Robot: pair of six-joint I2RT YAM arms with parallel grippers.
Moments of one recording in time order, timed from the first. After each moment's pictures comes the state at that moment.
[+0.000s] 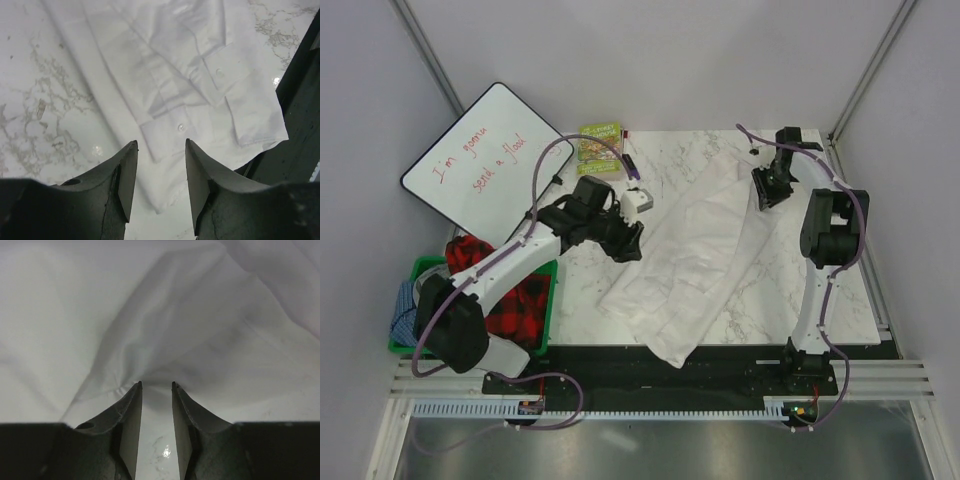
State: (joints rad) left arm -0.63 1.46 1.15 -0.54 0.46 0.22; right arm -0.07 2.21 1.83 -0.87 -0.15 -0.33
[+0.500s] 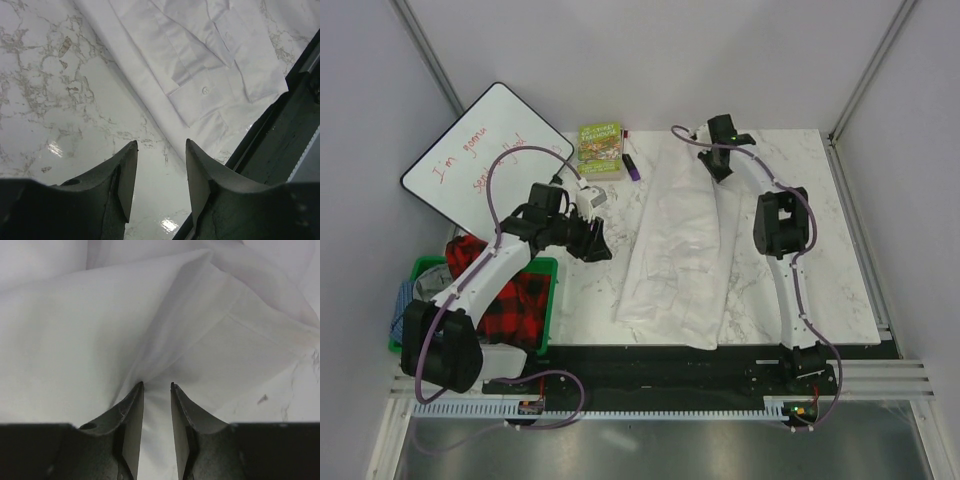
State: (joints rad) left arm -0.29 1.32 0.96 -0.53 0.62 0.14; right arm 0.21 2.53 2.28 -0.78 0.12 -0.39
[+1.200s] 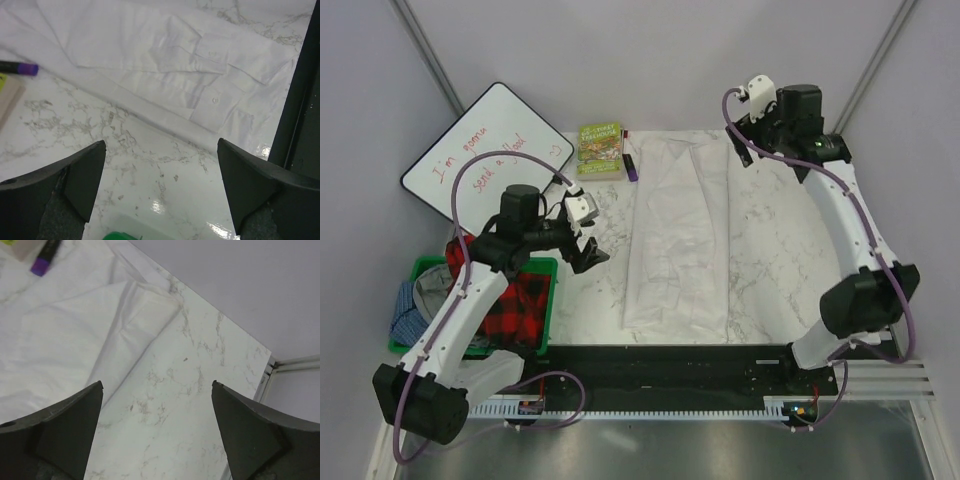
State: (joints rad) left arm -0.30 1.05 0.96 -0.54 0.70 0.49; right arm 0.16 1.68 1.76 -0.61 -0.11 -0.45
